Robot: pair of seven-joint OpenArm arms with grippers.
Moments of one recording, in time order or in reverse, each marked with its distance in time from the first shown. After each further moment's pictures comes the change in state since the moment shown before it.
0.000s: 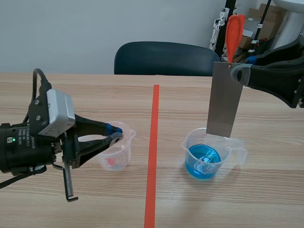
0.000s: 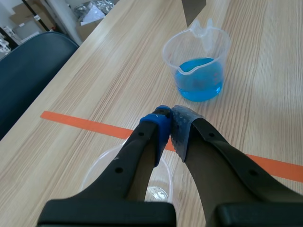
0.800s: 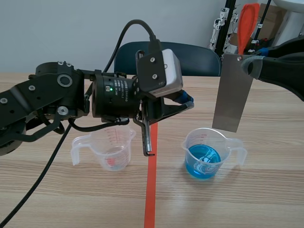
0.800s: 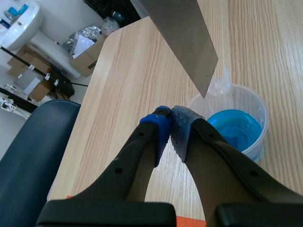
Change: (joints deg) left arm -24.7 16.9 16.9 -2.5 5.6 -1.6 18.7; right arm 0.0 3.1 0.0 0.0 0.0 0.0 3.7
